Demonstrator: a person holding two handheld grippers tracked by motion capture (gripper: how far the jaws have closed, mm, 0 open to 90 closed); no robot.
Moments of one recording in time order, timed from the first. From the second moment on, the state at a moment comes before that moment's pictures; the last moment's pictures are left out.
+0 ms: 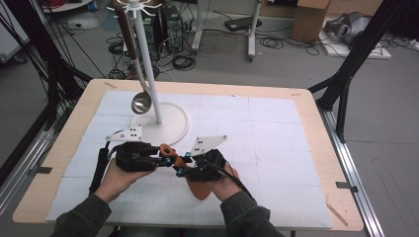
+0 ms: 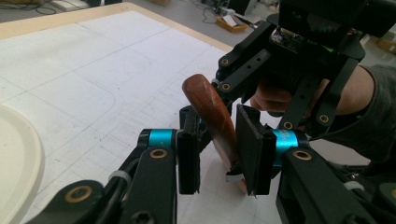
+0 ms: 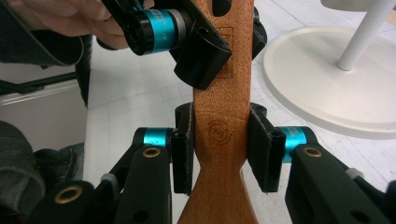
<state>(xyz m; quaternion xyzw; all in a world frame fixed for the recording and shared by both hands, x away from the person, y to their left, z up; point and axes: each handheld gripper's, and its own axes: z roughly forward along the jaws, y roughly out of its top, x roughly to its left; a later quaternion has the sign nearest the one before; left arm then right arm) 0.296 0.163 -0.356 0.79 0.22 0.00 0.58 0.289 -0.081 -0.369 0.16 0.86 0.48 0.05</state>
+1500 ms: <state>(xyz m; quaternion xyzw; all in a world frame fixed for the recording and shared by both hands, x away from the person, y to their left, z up) 0.294 0.167 -0.338 0.79 0.16 -0.05 0.59 0.294 -0.096 -0.377 0.09 0.86 0.50 -0.03</state>
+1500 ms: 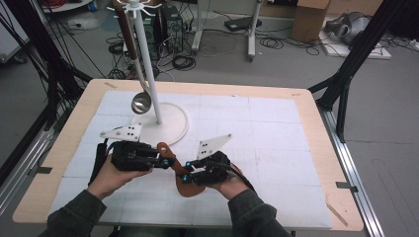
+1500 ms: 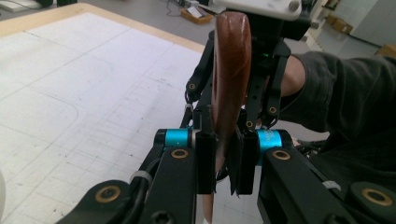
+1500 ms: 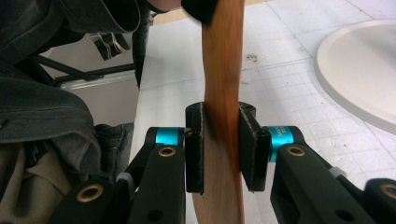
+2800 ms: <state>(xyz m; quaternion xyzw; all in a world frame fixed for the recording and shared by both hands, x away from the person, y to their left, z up) 0.304 0.160 -0.337 0.81 0.15 -0.04 0.56 0.300 -0.102 -0.376 0.10 0.85 0.52 -0.04</state>
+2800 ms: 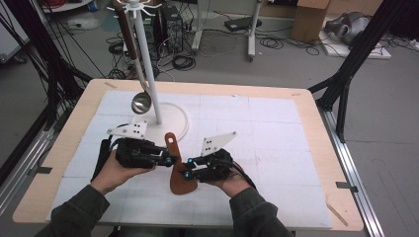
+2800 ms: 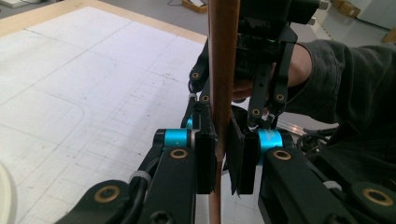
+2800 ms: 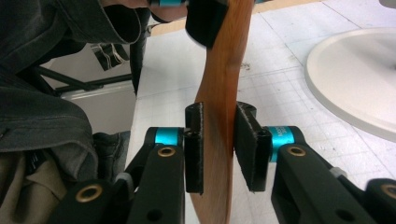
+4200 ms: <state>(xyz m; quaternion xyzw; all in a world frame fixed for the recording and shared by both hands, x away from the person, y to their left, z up) 0.326 0.199 -0.282 0.82 0.17 0.04 0.55 0.305 -0.208 -0.385 0.27 0.82 0.49 0.09</state>
